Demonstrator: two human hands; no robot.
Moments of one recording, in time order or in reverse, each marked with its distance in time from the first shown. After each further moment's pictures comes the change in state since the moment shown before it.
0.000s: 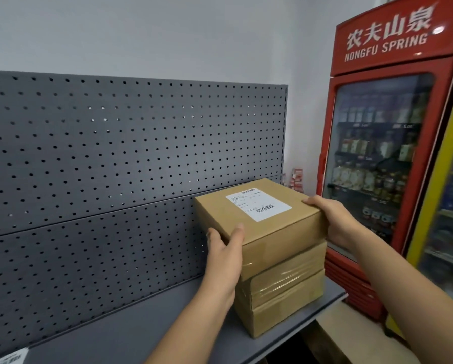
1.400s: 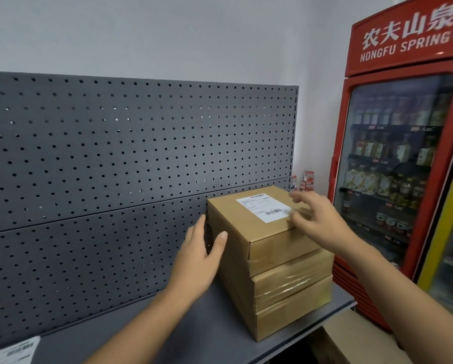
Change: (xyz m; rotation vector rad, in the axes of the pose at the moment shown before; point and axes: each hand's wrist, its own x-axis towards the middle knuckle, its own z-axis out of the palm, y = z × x) left_hand 0.004 0.006 -0.063 0.727 0.076 0.337; right_hand -0.024 -0.006 0.027 -0.838 -0.029 -0.665
